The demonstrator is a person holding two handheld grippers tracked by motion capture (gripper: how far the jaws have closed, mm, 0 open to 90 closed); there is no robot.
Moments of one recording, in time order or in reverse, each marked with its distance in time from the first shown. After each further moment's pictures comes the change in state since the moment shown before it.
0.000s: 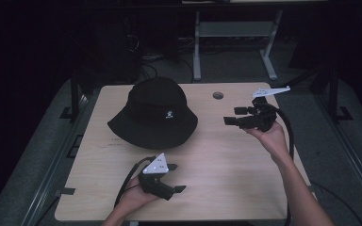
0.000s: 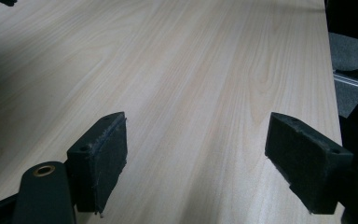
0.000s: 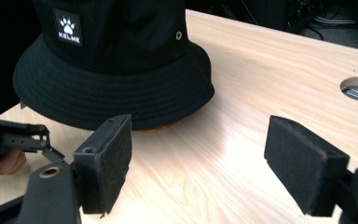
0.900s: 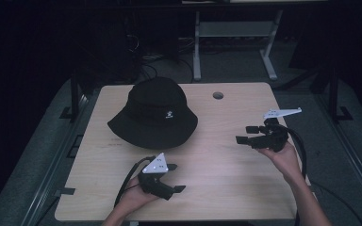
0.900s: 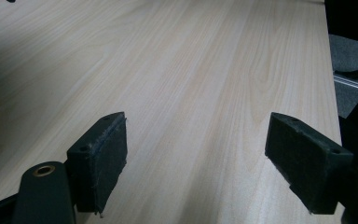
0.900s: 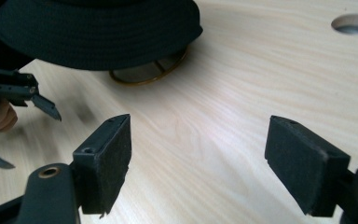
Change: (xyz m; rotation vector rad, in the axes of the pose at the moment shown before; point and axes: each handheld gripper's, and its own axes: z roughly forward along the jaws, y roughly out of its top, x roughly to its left) left arm 0.001 -0.001 0.000 -0.002 -0.004 -0.010; right arm -0.008 -0.063 -0.020 0.048 -0.020 0.055
